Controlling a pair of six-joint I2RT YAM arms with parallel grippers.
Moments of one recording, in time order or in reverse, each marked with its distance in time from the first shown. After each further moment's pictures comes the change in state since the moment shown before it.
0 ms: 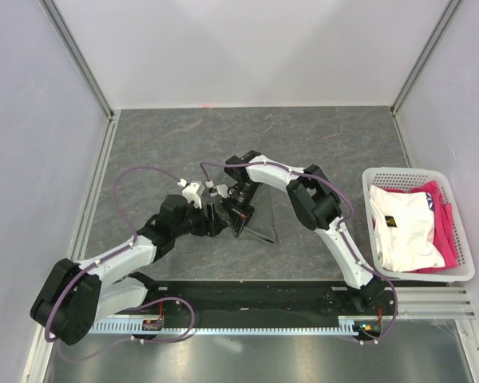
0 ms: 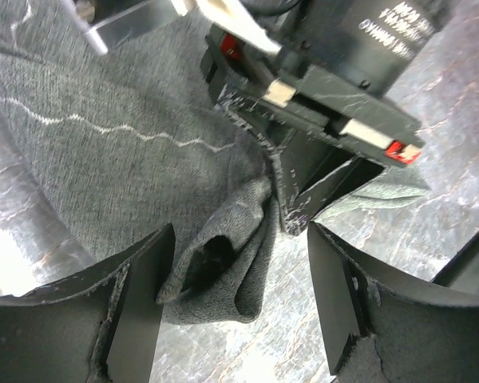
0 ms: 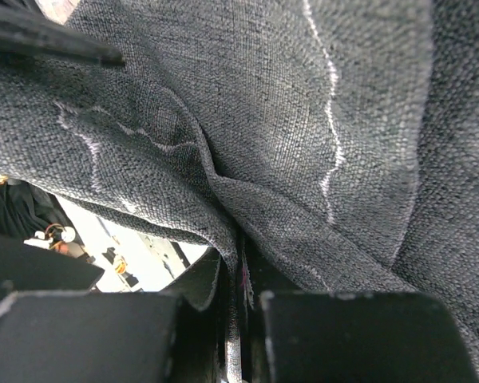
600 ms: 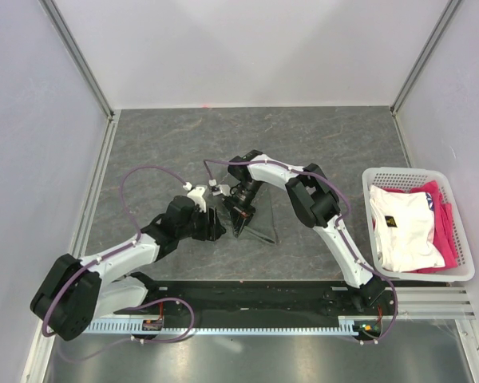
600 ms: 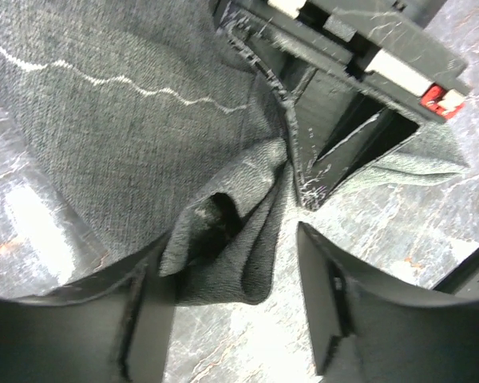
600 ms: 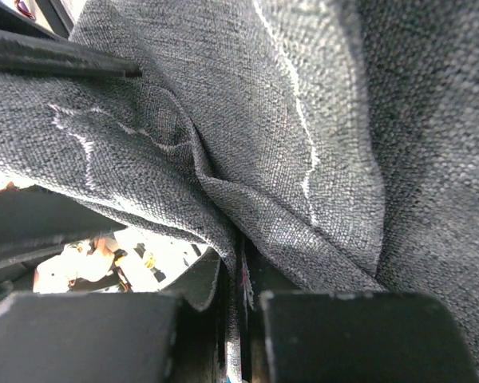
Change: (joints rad) left arm -0.070 0.029 0.040 -0.129 -0.079 0.000; right arm -0.028 0.046 0.027 -0.038 -0.076 0.006
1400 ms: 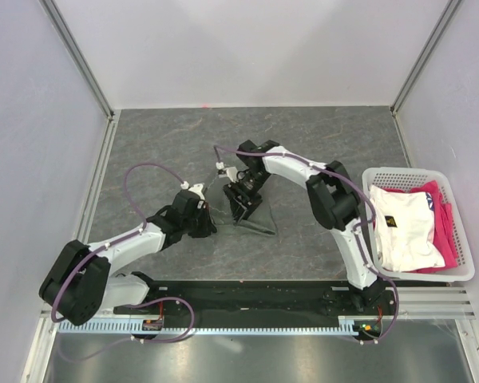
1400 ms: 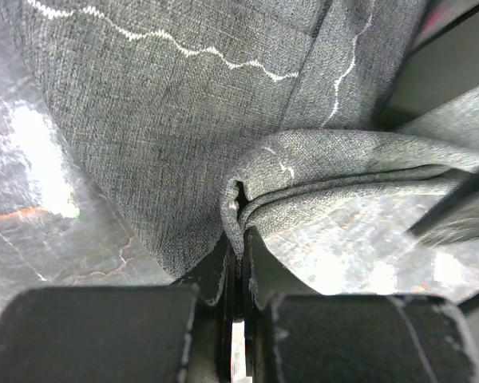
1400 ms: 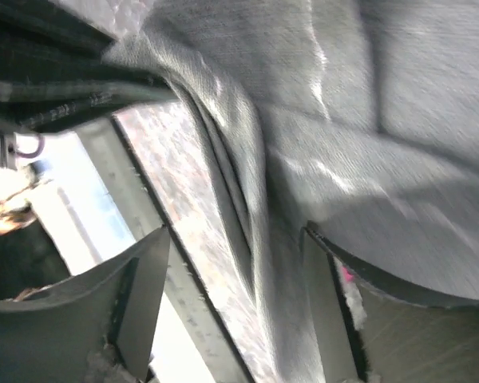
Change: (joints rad) left arm 0.007 0.114 0.095 -0.148 -0.091 -0.109; right arm -0.037 -0.164 -0.104 0.139 0.047 0.054
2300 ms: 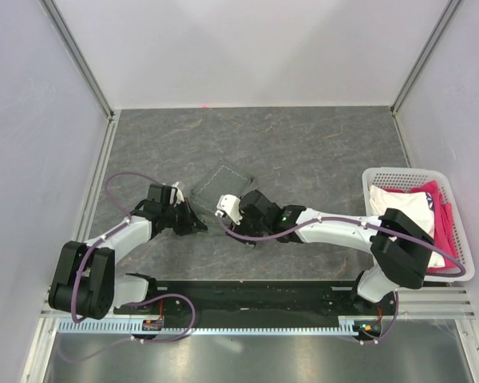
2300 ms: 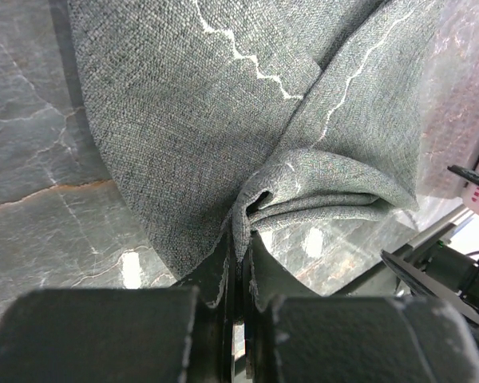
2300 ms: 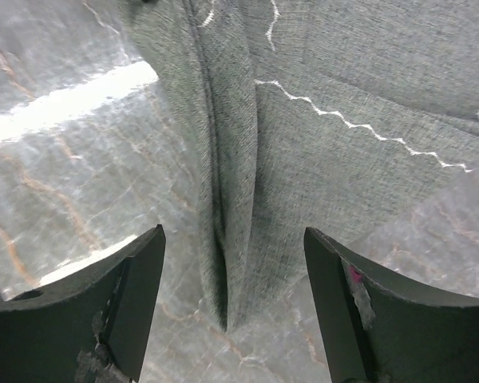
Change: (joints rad) left arm 0.356 0.032 0.011 -0.086 0.399 -0.042; right arm 0.340 -0.774 -0.930 0.899 0.831 -0.050
